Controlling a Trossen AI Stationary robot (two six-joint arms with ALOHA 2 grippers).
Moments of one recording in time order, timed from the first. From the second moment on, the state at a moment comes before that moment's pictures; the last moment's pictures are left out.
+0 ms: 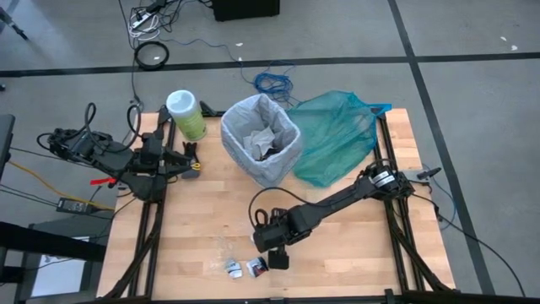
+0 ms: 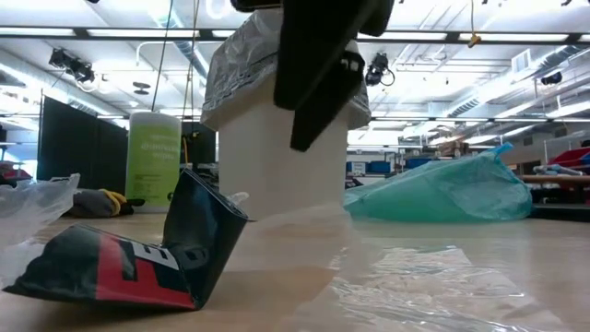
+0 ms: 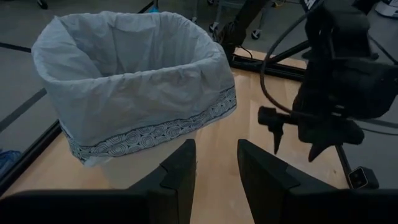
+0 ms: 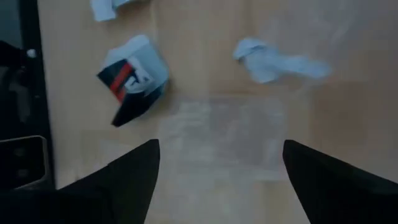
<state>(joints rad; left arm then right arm) -0.43 0.64 1.09 -0.91 -0.53 -0.40 0.40 2.18 1.88 -0.89 0.02 0.49</state>
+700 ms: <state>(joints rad) -0.43 0.64 1.09 -0.91 -0.53 -0.40 0.40 2.18 1.64 -0.70 0.09 0.61</state>
